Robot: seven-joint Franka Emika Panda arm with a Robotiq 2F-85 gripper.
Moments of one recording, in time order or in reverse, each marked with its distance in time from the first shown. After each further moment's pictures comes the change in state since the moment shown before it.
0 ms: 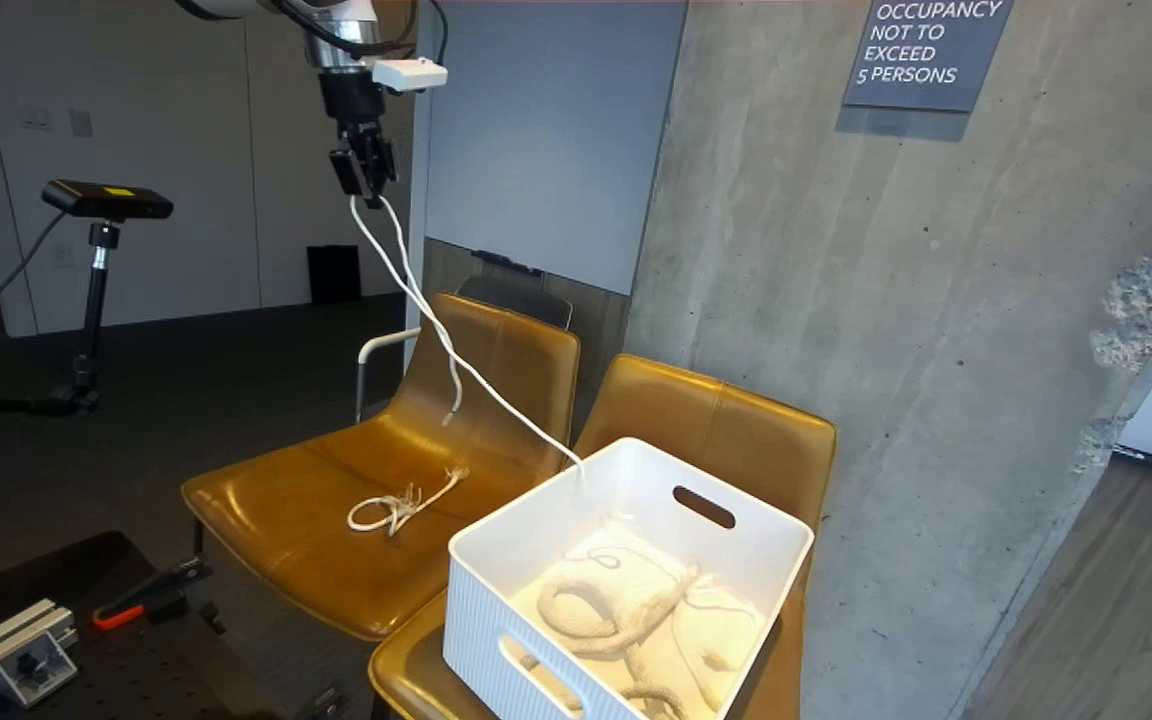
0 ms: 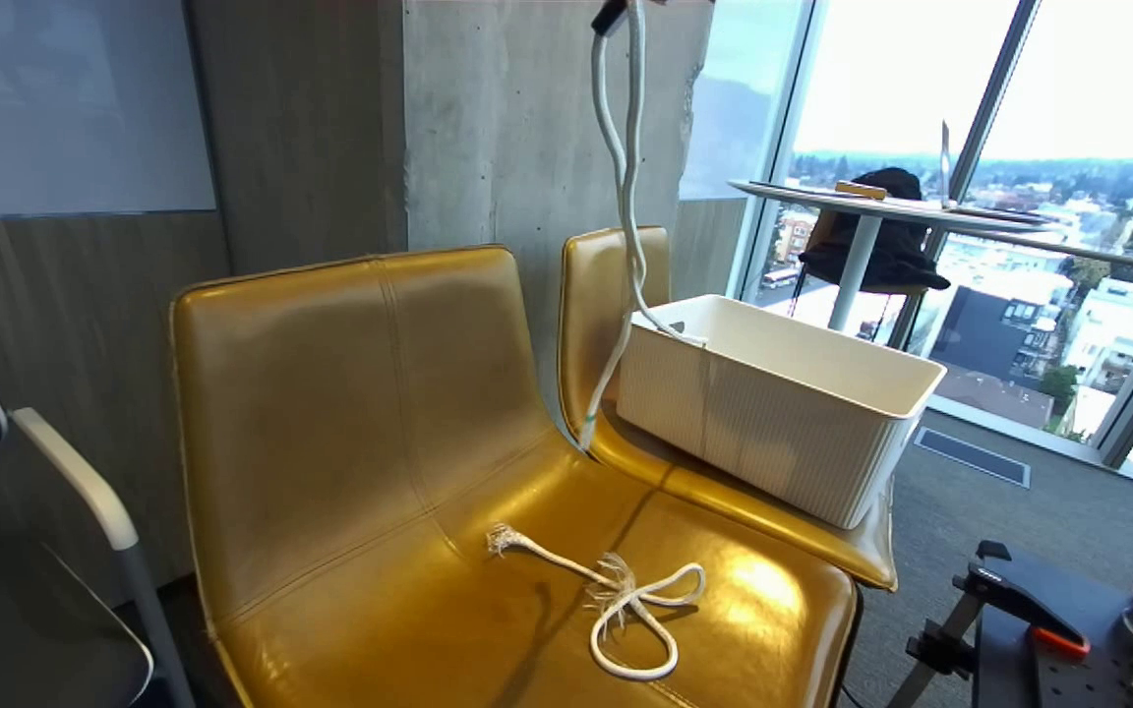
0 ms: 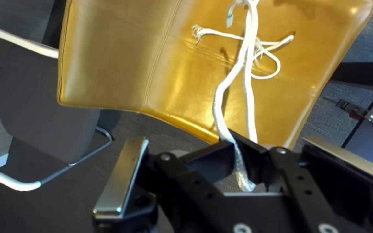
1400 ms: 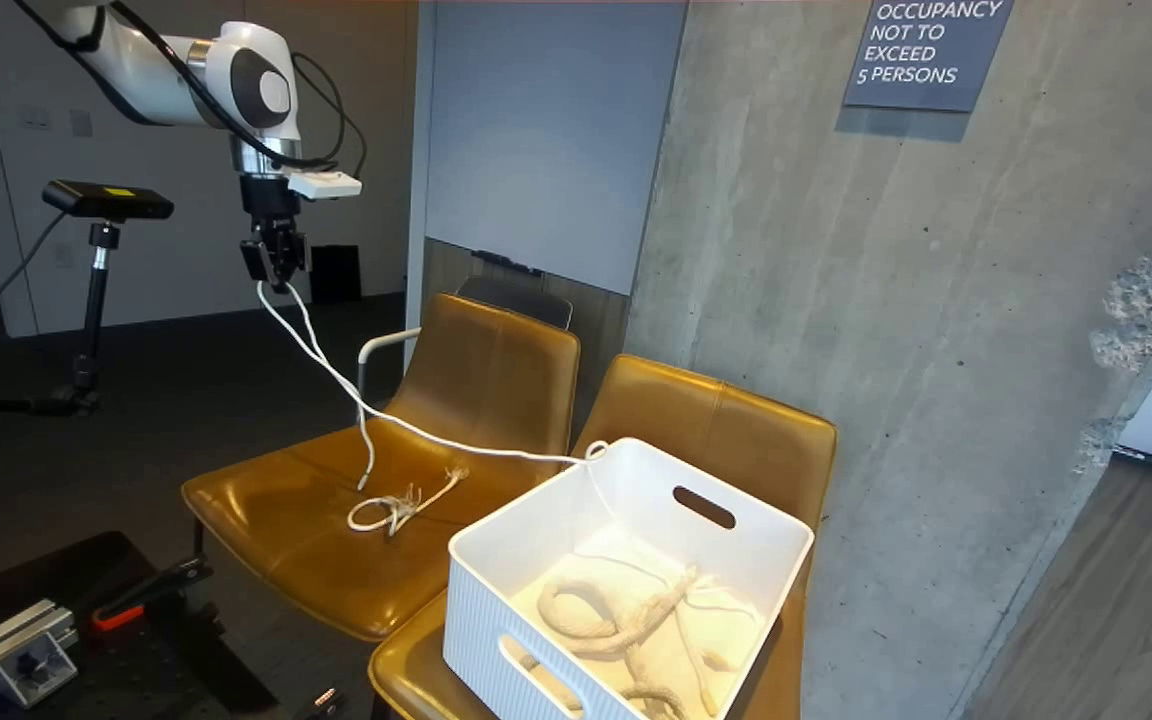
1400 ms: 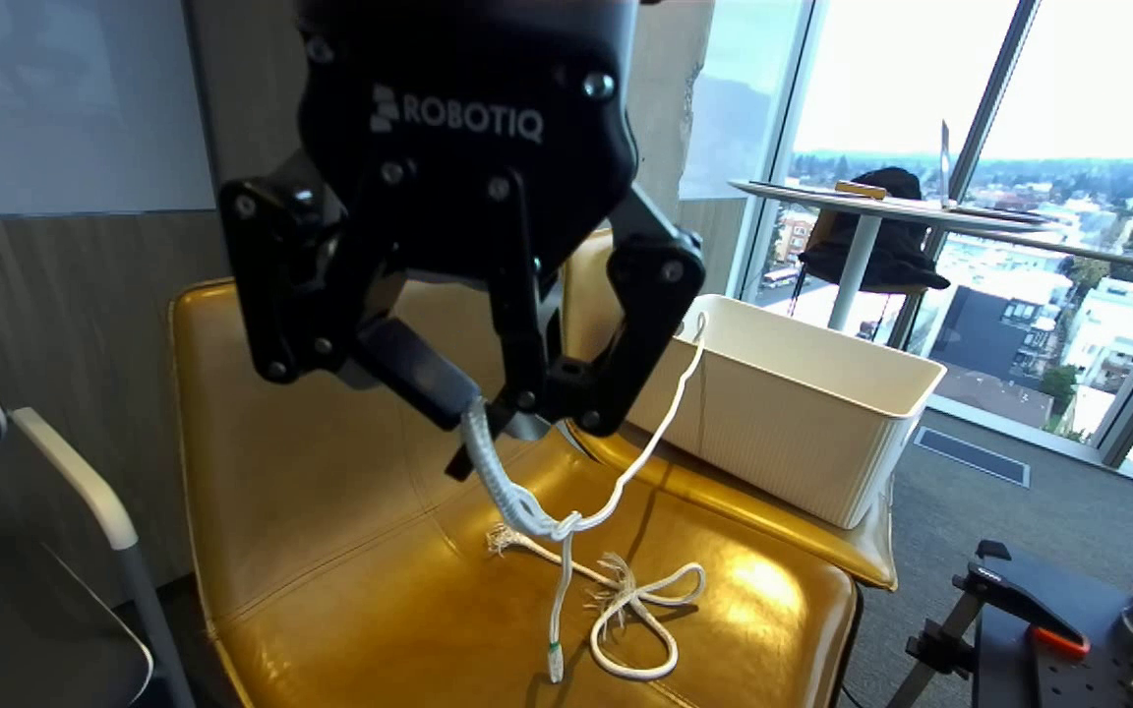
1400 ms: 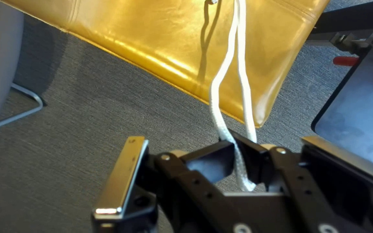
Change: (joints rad) arm 0.119 0.222 0.107 -0.019 -0.026 0.015 0.156
